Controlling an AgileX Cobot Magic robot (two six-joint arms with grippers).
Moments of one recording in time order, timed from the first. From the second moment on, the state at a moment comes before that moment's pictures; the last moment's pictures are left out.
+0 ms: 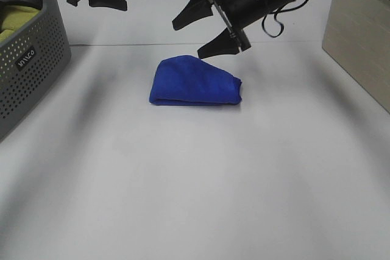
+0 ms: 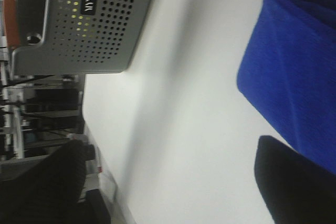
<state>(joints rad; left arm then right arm) -0.16 2.30 -2.12 -0.71 0.89 0.09 0.22 2.41 -2.07 1.03 1.21 -0.40</state>
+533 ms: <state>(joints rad) -0.16 2.30 -2.12 -0.68 0.94 0.09 0.21 2.63 -2.06 1.22 1.15 -0.56</state>
